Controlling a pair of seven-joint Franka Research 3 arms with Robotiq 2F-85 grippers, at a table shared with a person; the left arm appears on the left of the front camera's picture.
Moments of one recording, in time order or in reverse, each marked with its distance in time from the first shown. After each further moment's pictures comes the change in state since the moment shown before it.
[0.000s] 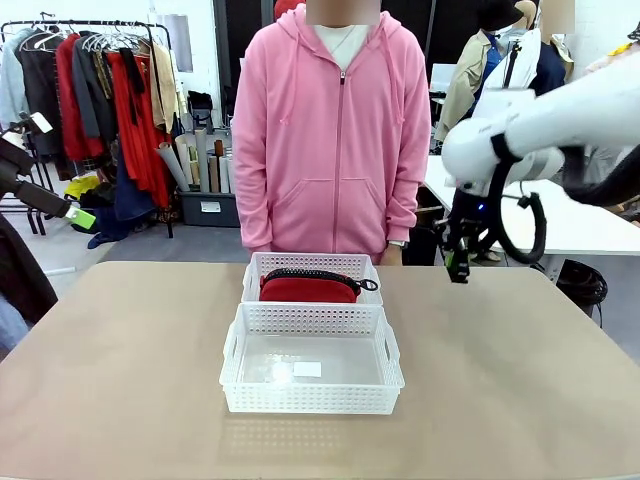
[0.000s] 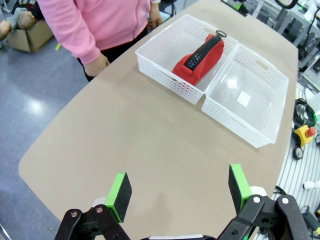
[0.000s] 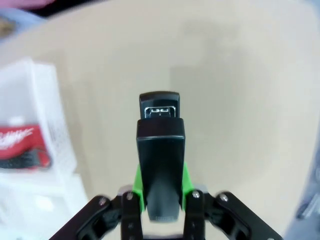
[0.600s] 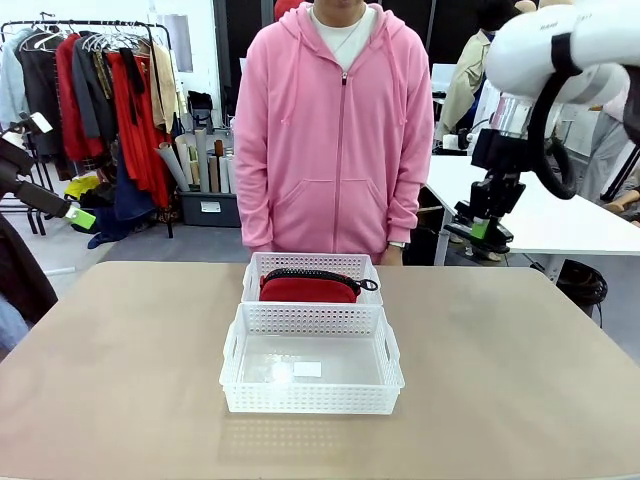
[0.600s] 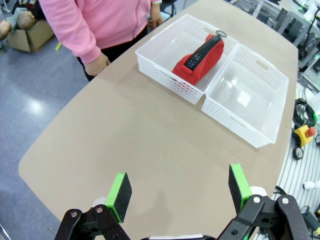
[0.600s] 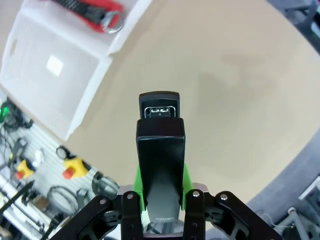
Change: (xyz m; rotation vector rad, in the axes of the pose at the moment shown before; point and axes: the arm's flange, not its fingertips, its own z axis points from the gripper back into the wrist) left arm 0.000 0.000 0.000 0.000 0.000 0.000; right arm -0.053 -0.008 0.107 0.132 0.143 0.660
